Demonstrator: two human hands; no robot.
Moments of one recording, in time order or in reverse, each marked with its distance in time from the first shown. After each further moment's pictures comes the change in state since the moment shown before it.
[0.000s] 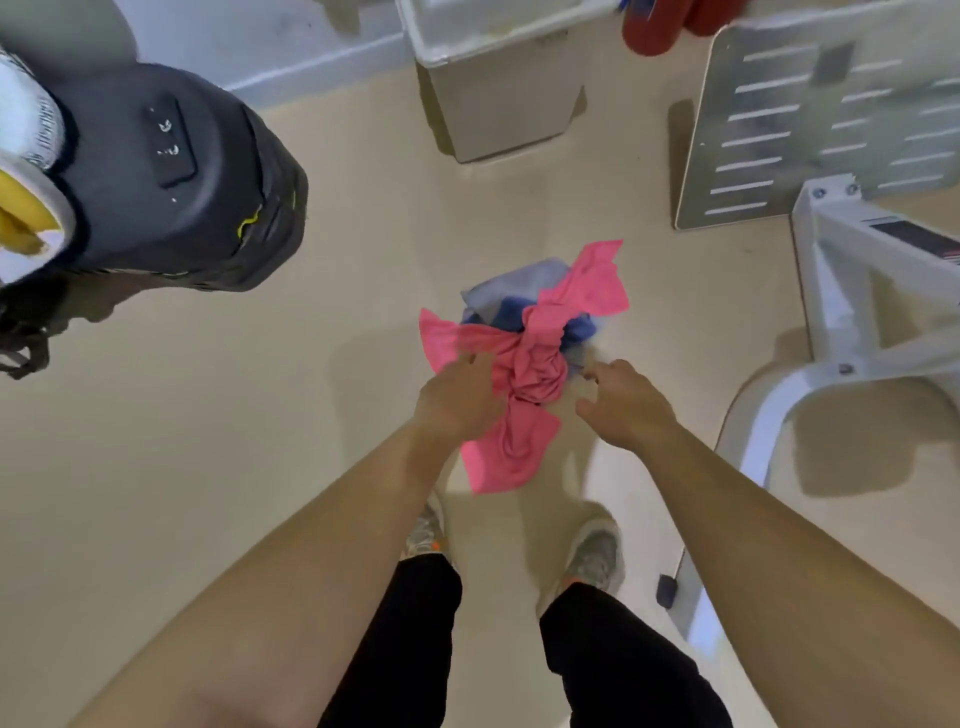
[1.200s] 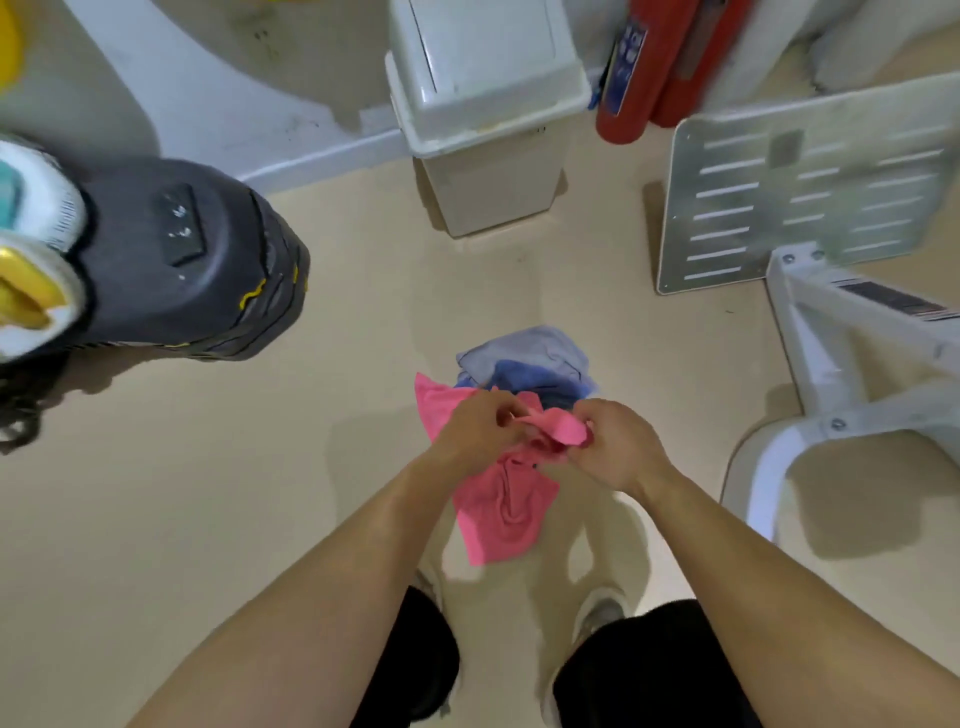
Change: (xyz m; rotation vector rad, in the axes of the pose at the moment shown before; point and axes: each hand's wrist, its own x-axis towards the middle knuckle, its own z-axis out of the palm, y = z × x) left_hand 0.011 0.030 -0.030 -0.518 0.031 0.167; right_hand 0.013 0.000 -0.010 0.109 0.171 -0.193
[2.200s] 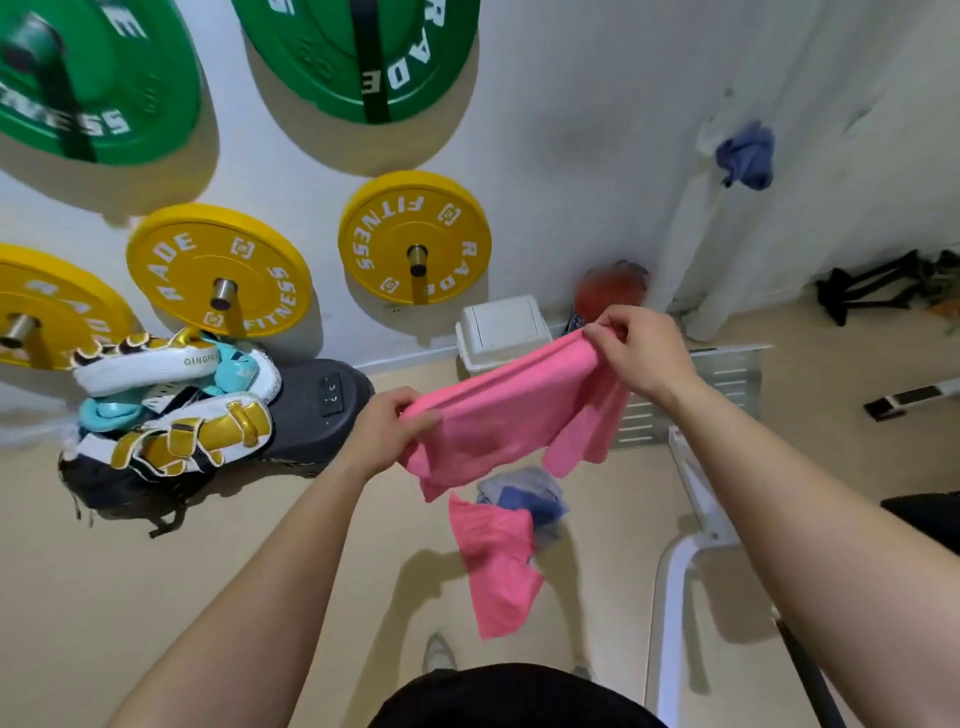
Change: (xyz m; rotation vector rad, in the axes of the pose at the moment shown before) left_hand -0.408 0.274 -0.281 -0.157 0.421 0.162; right_hand -0.342 -0.301 -0.390 0.028 0.674 -0.361
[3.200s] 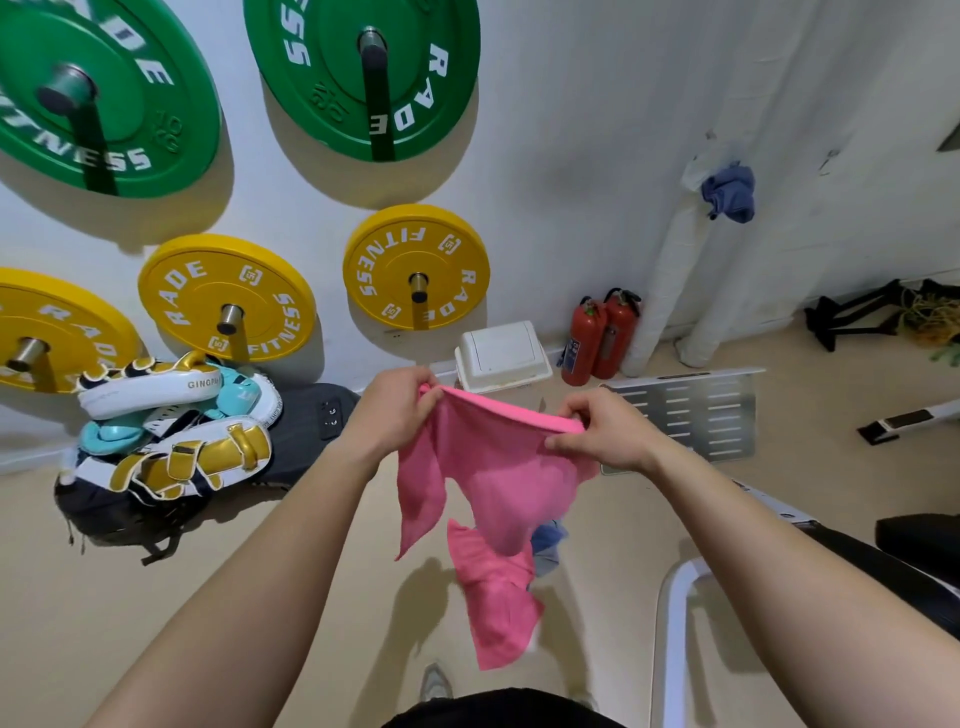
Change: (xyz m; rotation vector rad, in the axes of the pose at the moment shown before) left_hand 0.014 0.044 -0.015 0.499 0.119 0.271; right_hand -0.051 -0.010 0.020 0.157 -0.456 -0.021
